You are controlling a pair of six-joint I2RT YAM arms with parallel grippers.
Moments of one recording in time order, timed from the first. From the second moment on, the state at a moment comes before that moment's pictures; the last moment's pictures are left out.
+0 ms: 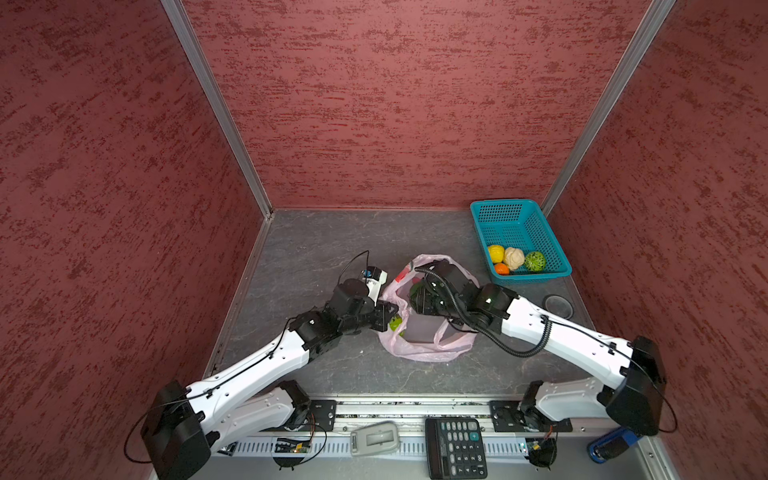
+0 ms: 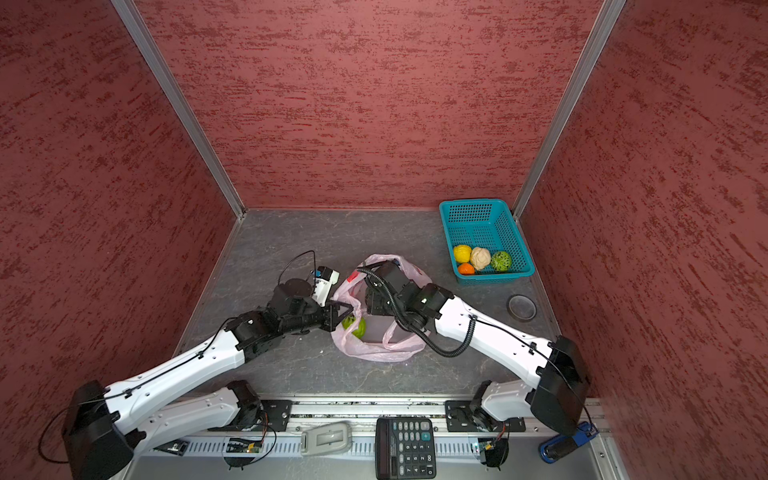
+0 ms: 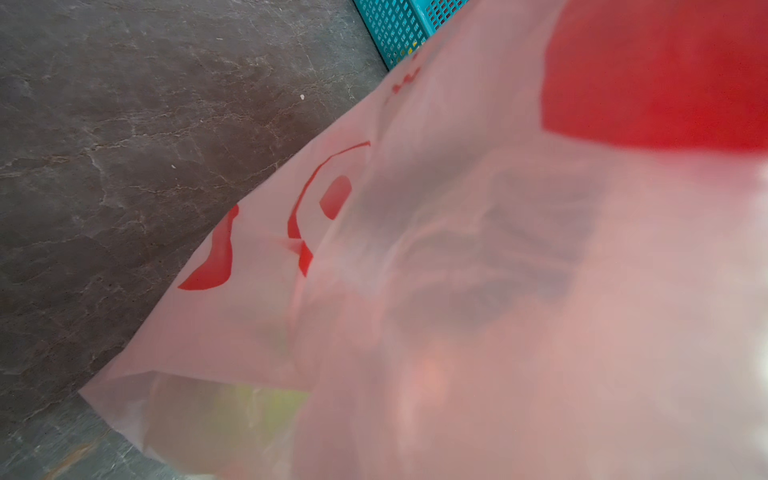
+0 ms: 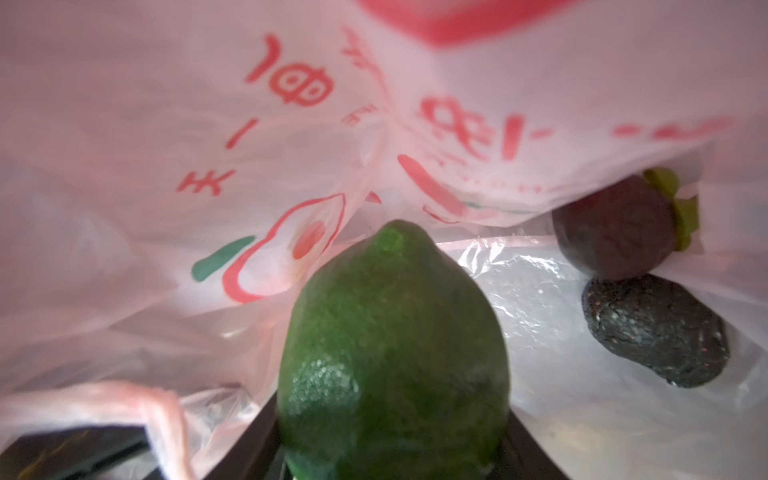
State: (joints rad) left arm -0.77 1.01 0.70 -0.26 0.19 -0.61; right arm 0.91 1.35 1.12 -0.62 0.09 0.83
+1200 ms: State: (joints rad) left arm -0.75 1.03 0.68 -0.28 0.20 -0.60; right arm 0.99 1.28 1.36 -0.68 0.10 0.59
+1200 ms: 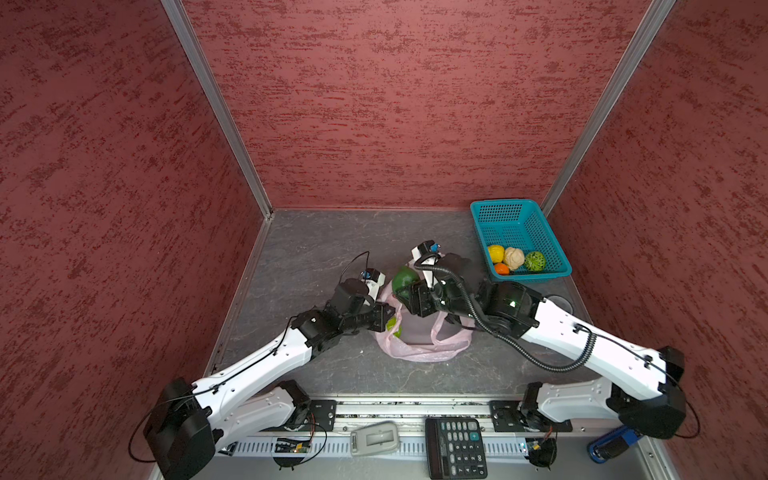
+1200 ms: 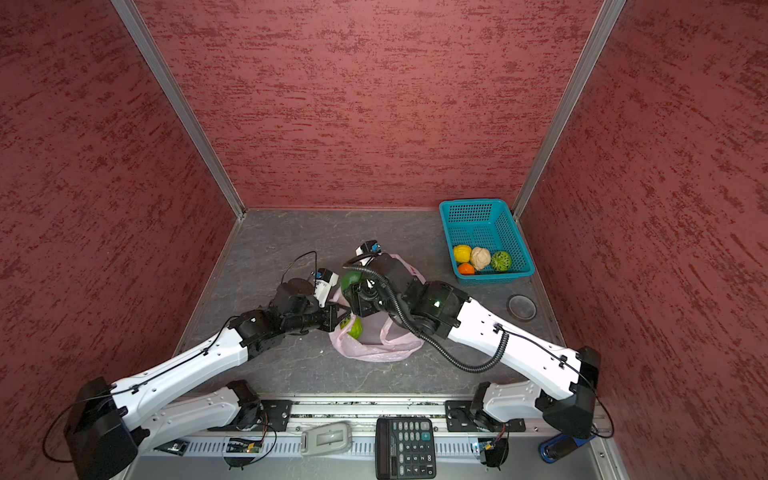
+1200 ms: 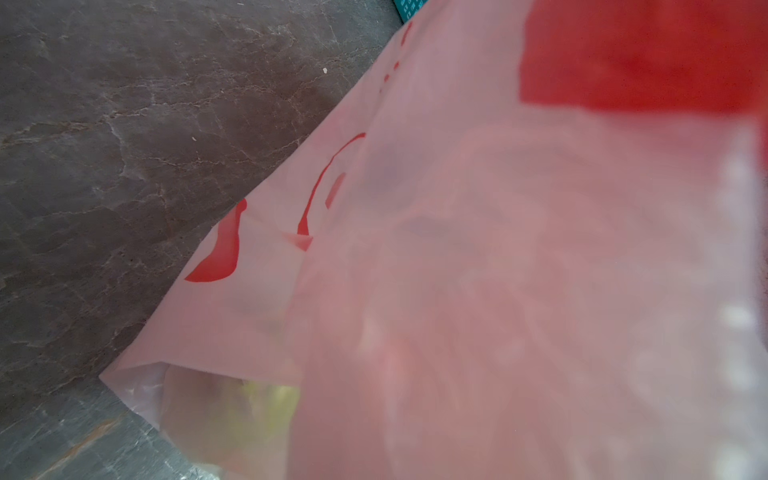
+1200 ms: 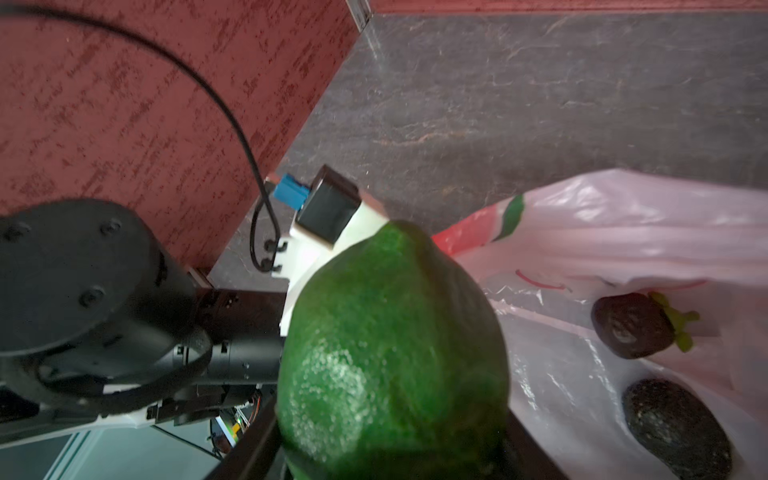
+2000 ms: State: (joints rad) left arm -0.78 1.02 0.74 -0.37 0.24 -0.53; right arm 0.02 1.52 1.23 -0.39 0.04 0.54
